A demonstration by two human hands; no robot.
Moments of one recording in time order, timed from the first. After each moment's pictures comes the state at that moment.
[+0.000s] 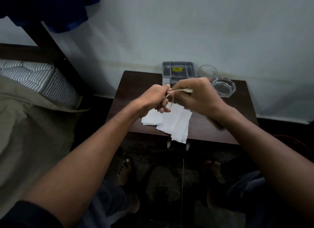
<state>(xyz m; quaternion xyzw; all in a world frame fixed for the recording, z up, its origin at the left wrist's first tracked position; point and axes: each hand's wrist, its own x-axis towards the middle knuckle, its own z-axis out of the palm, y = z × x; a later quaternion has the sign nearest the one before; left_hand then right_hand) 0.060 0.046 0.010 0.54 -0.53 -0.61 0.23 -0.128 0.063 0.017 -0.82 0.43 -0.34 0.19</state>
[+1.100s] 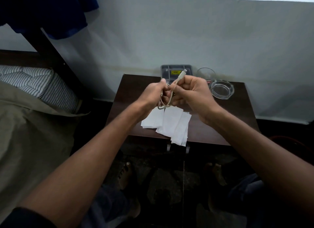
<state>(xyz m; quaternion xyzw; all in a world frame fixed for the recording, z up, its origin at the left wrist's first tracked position) 0.053 0.036 0.006 0.53 -0.47 -0.62 0.35 -0.107 0.072 0.023 -0.51 0.49 -0.46 0.54</state>
